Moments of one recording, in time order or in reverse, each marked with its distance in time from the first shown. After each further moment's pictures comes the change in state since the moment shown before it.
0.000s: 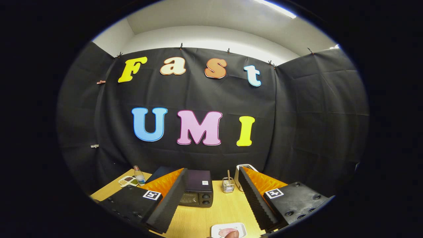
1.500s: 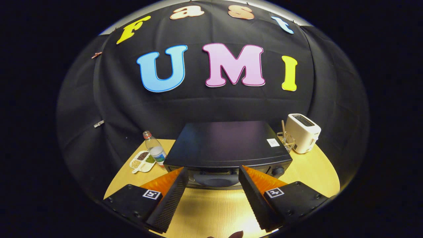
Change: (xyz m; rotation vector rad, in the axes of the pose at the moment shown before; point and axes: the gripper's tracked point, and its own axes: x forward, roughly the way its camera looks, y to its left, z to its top) arm 0.169 0.190 -0.240 0.063 0.490 0.116
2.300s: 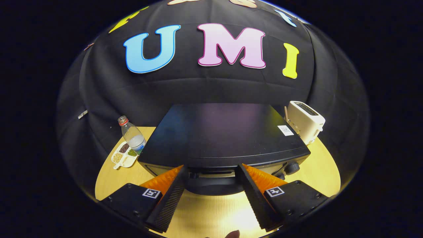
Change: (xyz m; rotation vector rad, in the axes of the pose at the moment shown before) arm 0.057 -0.004 -0.031 -0.012 0.087 -0.067
